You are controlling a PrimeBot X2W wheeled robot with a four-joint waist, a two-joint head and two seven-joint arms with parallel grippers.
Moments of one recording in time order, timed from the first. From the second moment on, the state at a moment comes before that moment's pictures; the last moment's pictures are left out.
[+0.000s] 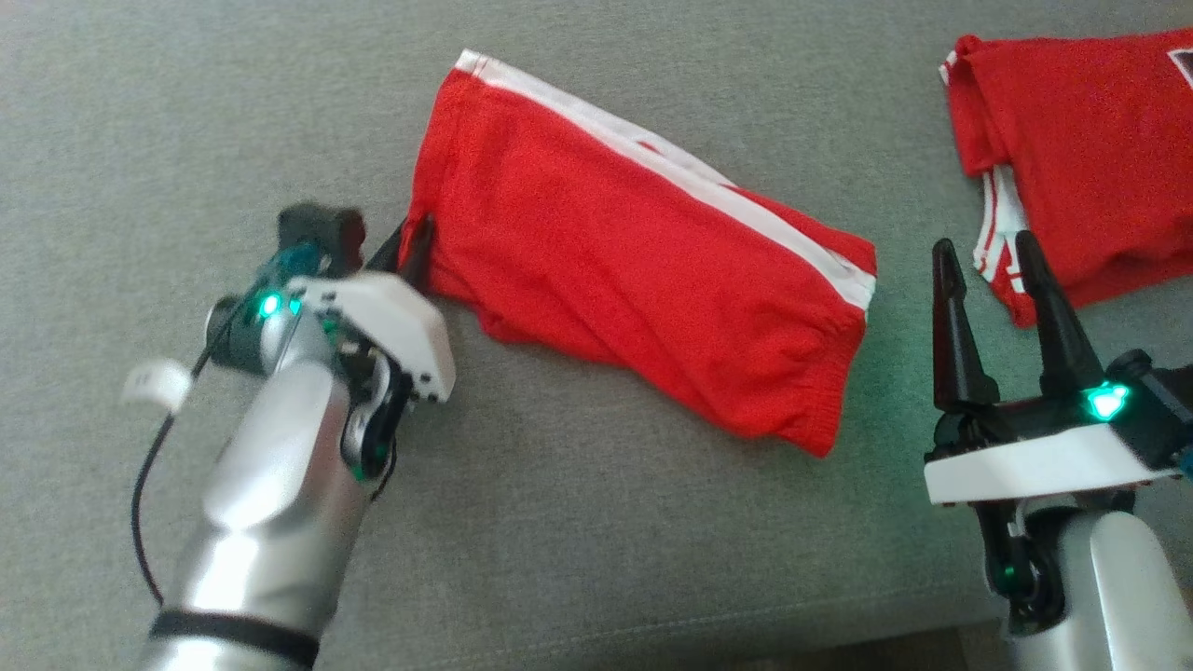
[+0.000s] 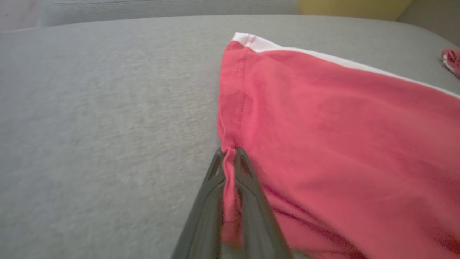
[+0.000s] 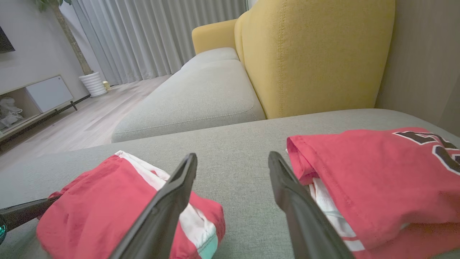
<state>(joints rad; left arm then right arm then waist) -0.63 0.08 -0.37 0.69 -0.29 -0.02 0.01 -0.09 -0.04 0.04 -0.08 0.22 0.12 -0.07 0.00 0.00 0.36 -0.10</state>
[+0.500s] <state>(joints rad) -0.14 0.09 -0.30 0.26 -0.38 0.13 -0.03 -0.06 -0.04 0.01 -0.10 0.19 0.12 -0.02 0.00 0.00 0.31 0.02</state>
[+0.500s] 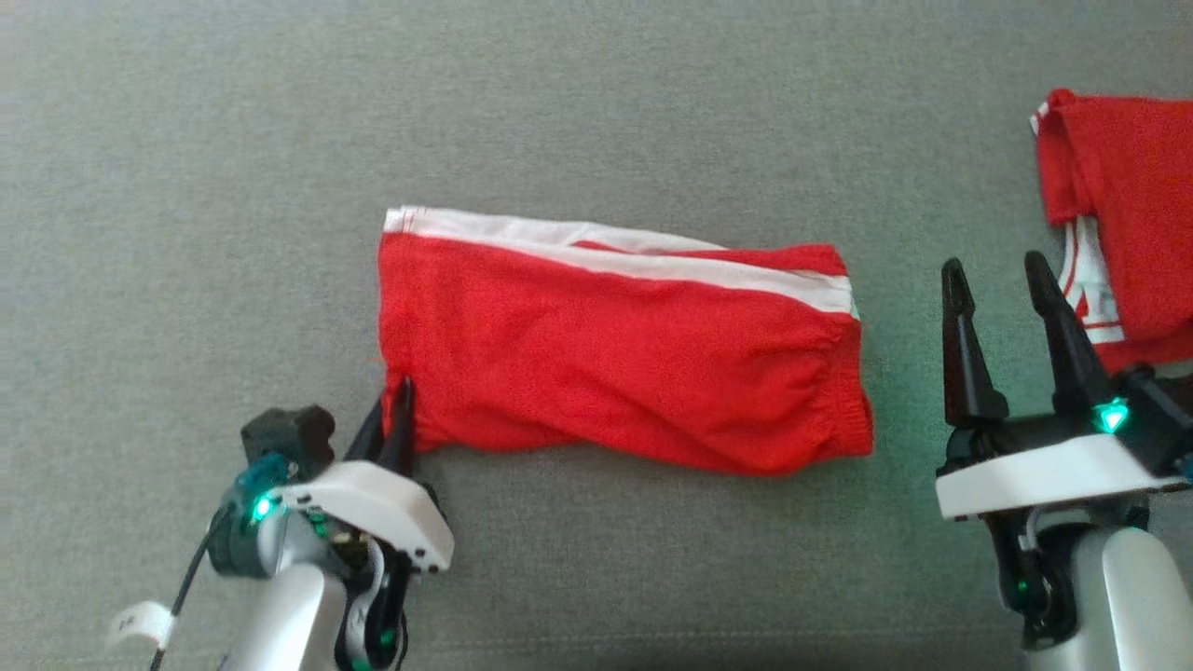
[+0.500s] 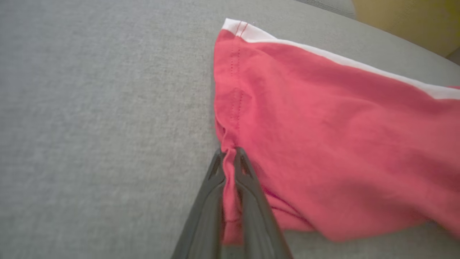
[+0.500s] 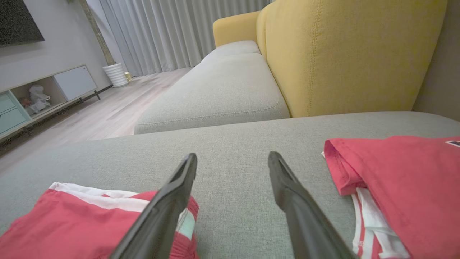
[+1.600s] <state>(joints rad) -0.04 0.18 -0.31 0.00 -0.19 0.21 -0.21 0.05 -0.04 -0.01 -0.21 0.11 0.12 0.06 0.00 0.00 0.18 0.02</state>
